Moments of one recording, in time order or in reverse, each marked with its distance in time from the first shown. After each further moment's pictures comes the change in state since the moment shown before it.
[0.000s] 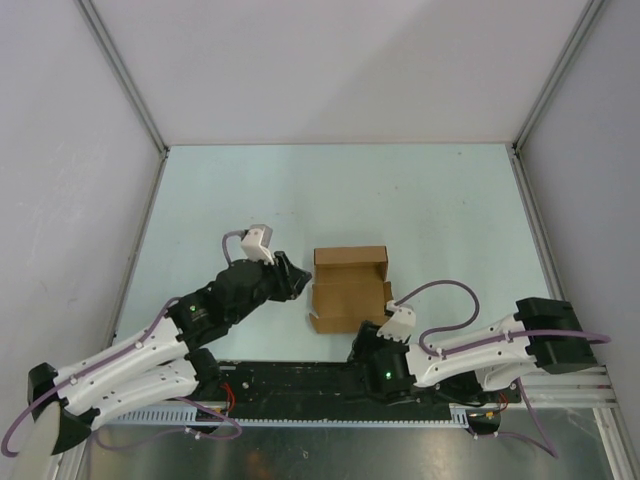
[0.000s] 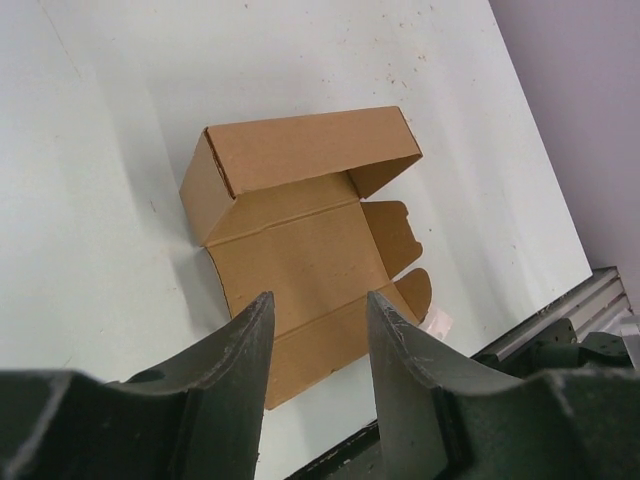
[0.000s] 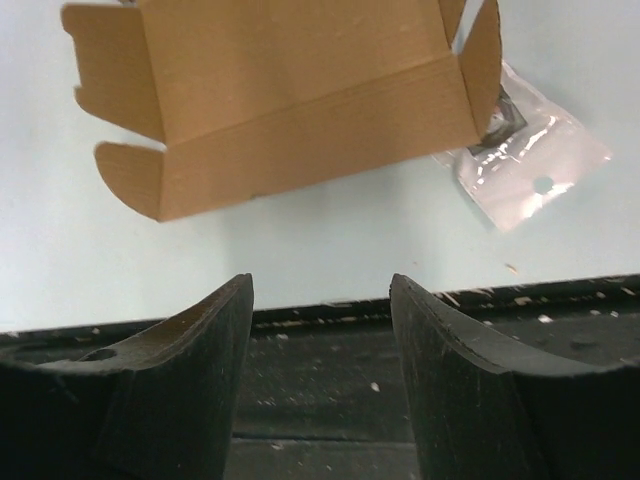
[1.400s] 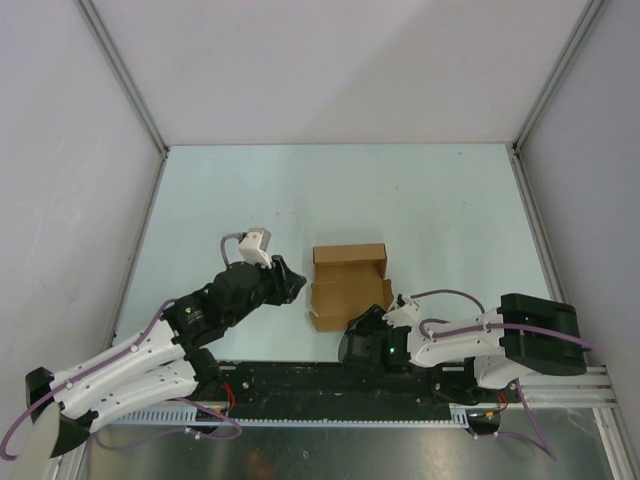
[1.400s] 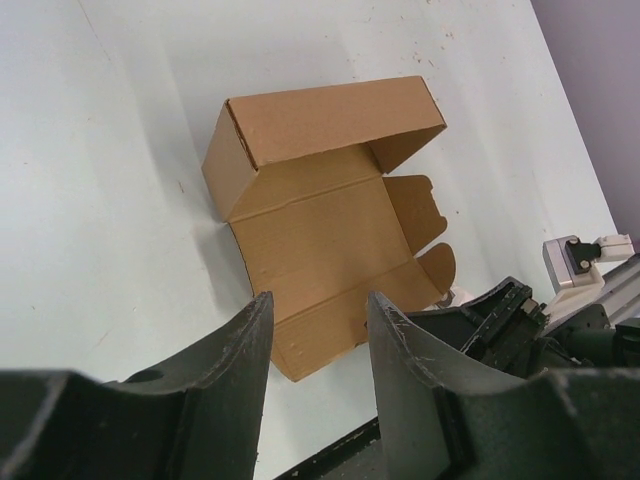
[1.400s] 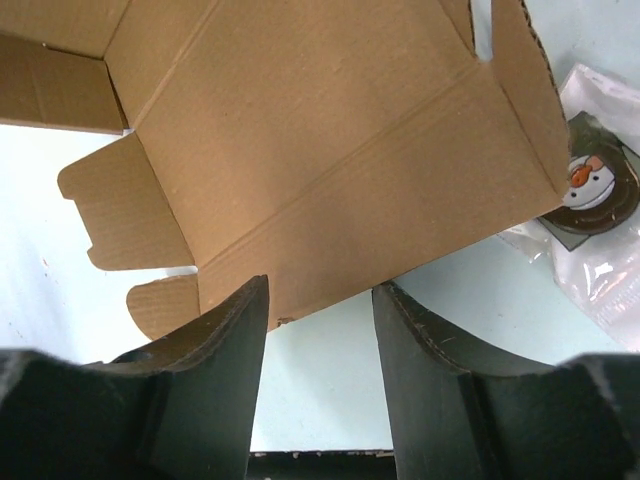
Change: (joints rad) left arm 0.002 -0.043 0.000 -0.083 -0.008 0.029; right arm -0.252 0.028 -0.251 0.611 -0.035 0.040
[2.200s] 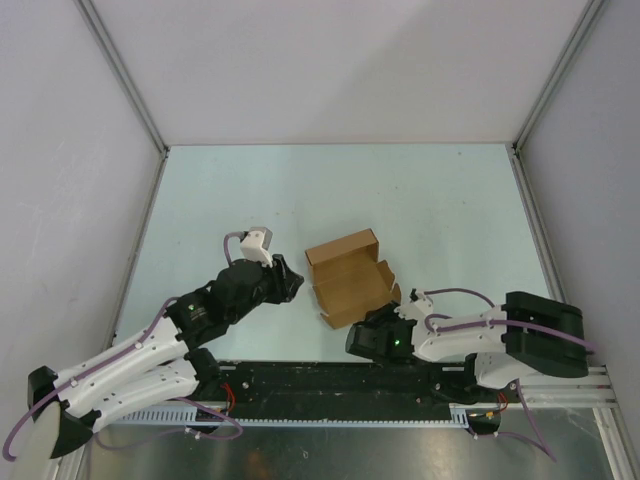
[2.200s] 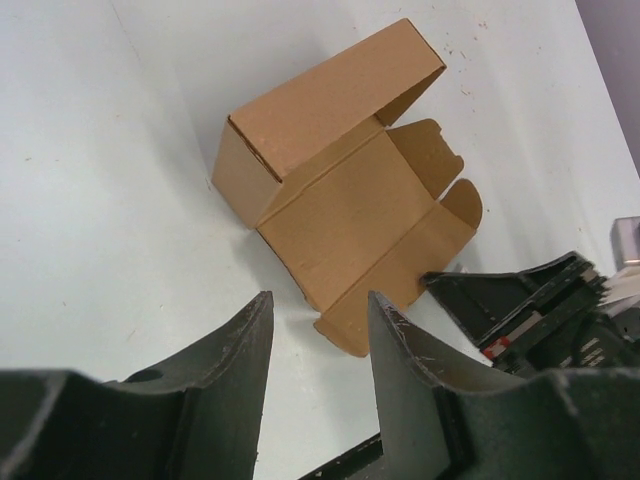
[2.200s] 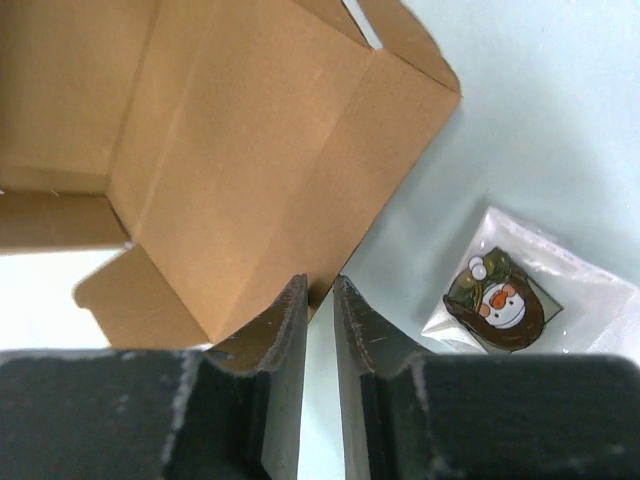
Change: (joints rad) left arm 0.032 0.029 0.000 -0.011 0.001 0.034; right arm -0.085 0.002 -0.041 -0.002 0.090 0.009
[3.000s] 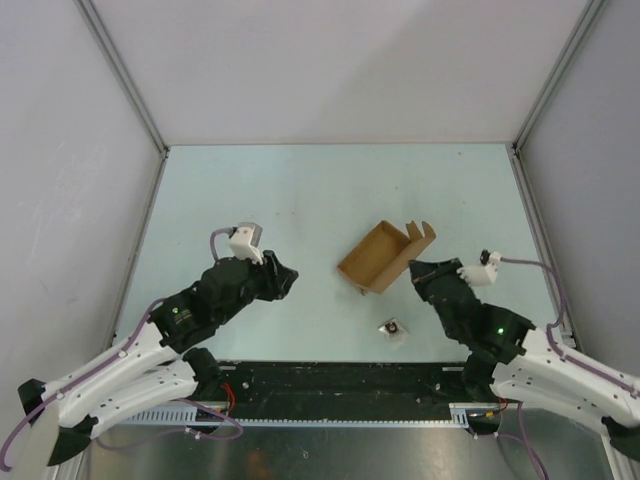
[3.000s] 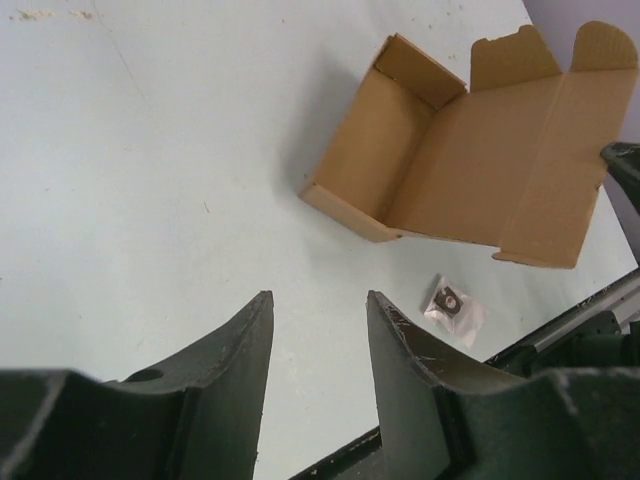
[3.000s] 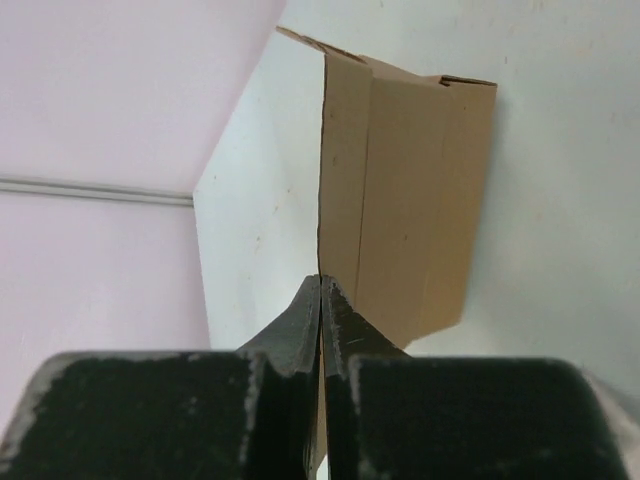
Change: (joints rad) left arm 0.013 -0.071 0.053 -0.057 0.004 0.030; right arm -0.337 -0.792 -0.006 -0.042 -0.031 -0.502
